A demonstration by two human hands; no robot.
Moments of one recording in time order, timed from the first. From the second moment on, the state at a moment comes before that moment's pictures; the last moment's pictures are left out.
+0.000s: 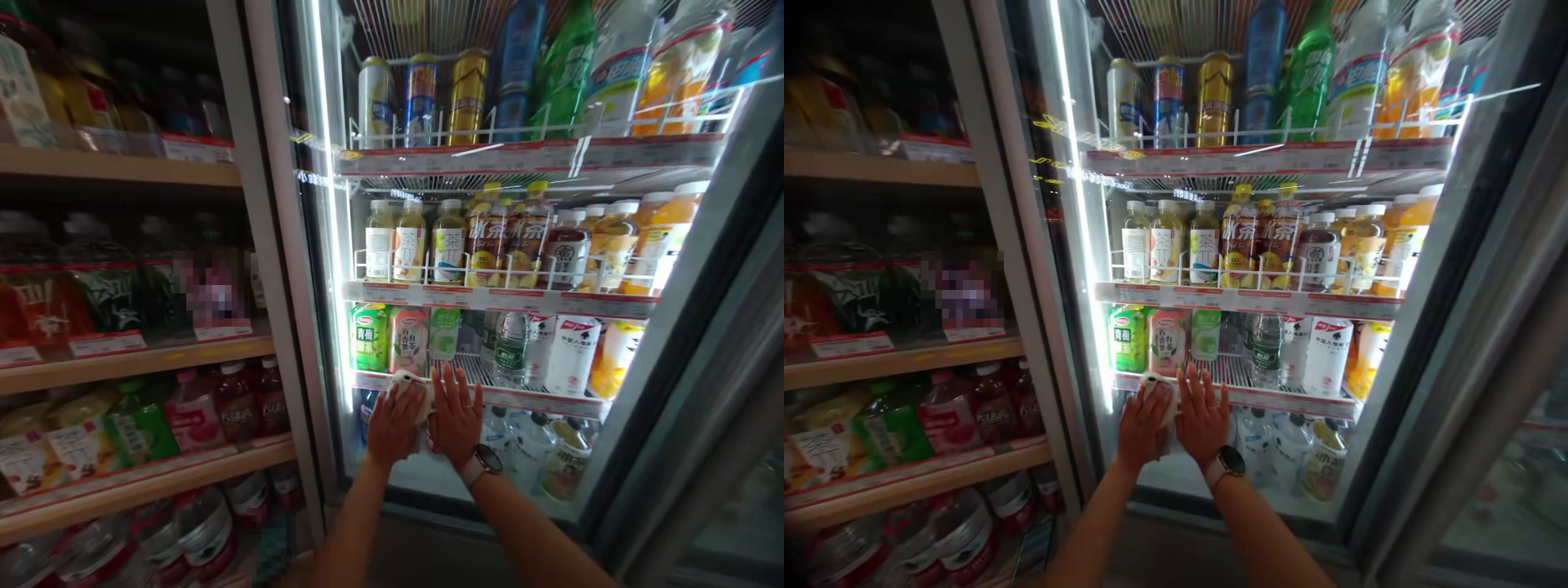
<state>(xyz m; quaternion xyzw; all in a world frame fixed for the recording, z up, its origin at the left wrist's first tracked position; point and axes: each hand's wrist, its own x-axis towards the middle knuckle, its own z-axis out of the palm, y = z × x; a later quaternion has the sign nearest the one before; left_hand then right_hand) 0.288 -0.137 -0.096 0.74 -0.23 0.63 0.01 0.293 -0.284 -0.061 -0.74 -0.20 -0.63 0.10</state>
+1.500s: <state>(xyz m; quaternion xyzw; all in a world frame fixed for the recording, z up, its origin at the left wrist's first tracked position) 0.282 -0.164 -0.101 0.75 -0.18 0.63 0.08 0.295 -0.284 -0.064 -0.74 -0.20 -0.63 0.10</state>
